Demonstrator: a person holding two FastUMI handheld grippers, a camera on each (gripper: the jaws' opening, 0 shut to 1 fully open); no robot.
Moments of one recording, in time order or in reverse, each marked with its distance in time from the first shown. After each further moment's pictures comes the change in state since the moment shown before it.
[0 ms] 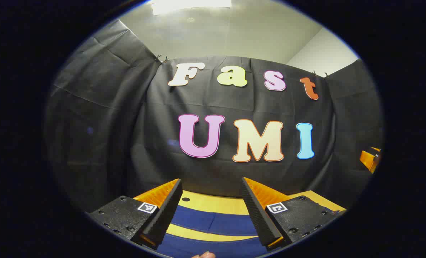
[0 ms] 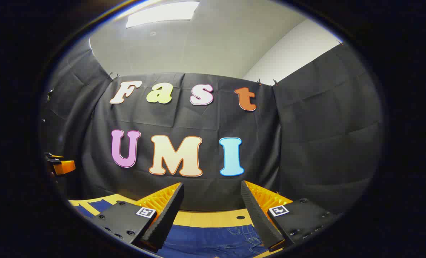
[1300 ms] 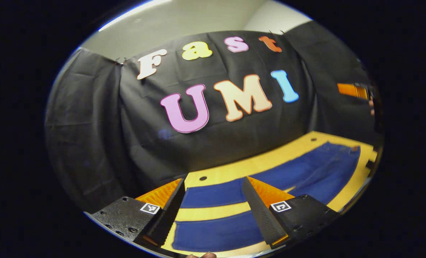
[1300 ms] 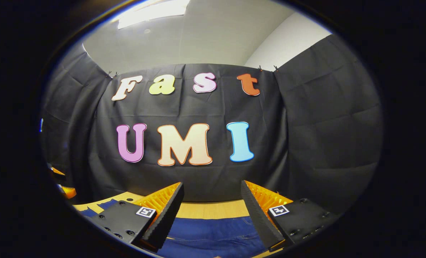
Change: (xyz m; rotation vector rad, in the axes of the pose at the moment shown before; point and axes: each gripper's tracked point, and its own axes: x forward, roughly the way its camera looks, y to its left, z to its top) left arm -0.045 0.077 -0.116 0.469 0.277 -0.177; right arm -0.009 0.027 -0.055 0.082 0.096 0.007
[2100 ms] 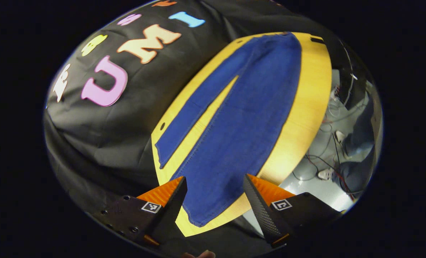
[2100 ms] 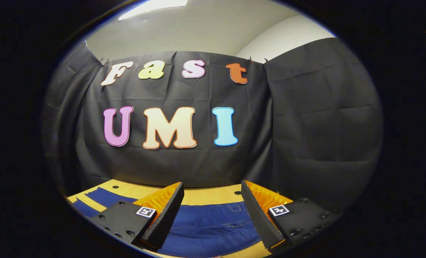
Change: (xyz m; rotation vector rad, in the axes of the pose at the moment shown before) left arm -0.028 -0.036 -0.230 0.639 0.444 -0.401; right arm -0.023 -0.034 -0.046 -0.068 0.091 -0.117
